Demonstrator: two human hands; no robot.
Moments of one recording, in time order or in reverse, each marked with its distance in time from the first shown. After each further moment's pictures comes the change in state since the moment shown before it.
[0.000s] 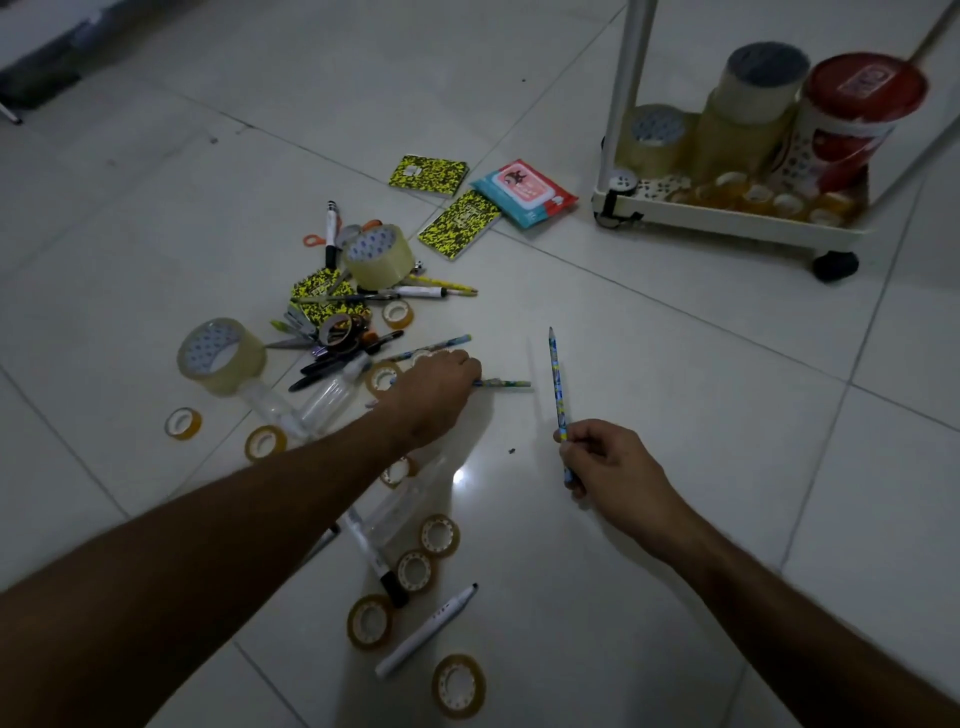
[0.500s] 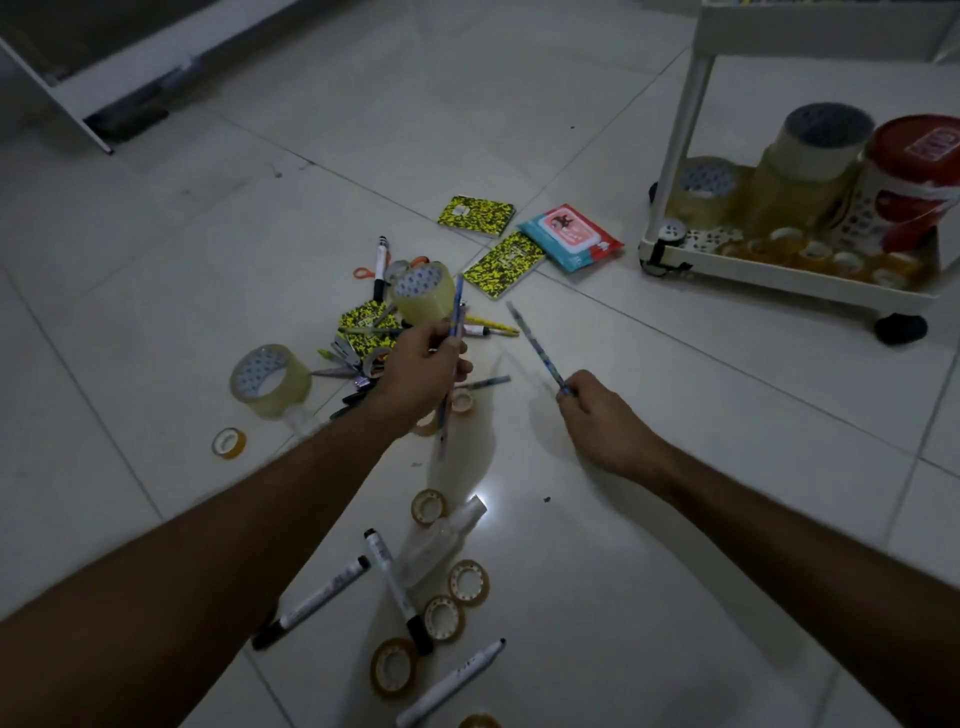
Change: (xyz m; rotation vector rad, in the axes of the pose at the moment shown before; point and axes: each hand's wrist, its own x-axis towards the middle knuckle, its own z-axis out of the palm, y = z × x) left_hand -0.005 -0.020 -0.068 -1.138 0.433 -0.583; right_hand 0.097 -0.061 0.024 -0.508 -0.090 -0.236
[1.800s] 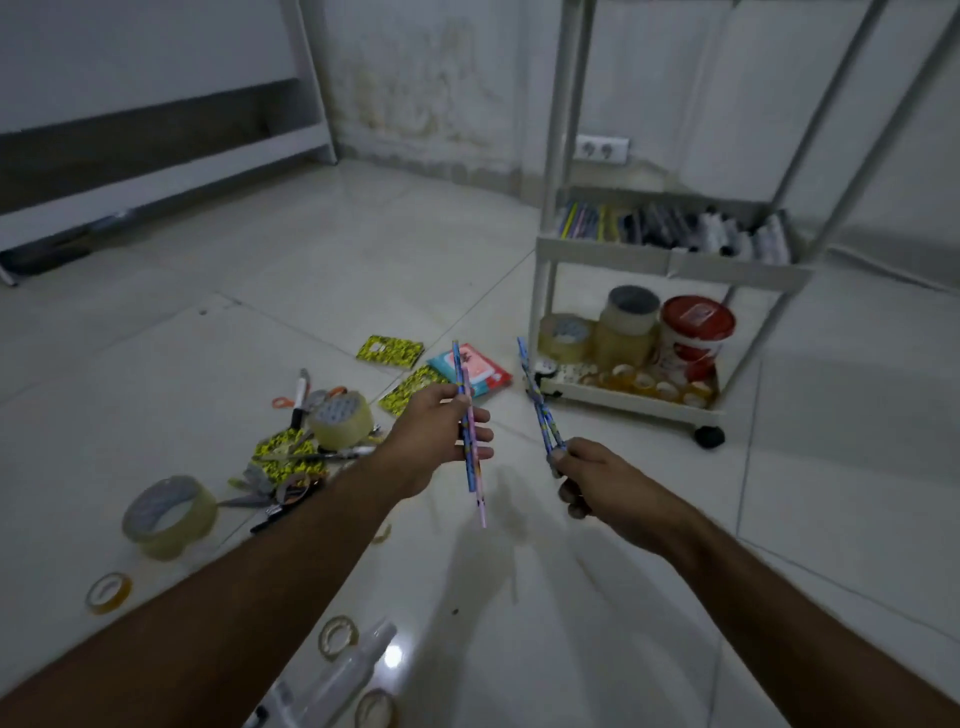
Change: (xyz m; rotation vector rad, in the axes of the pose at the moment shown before) left_hand -0.020 0.123 0.071 -0.429 -0.238 -0.079; right_hand -0.058 -0.019 -0.128 0.432 0.054 0.091
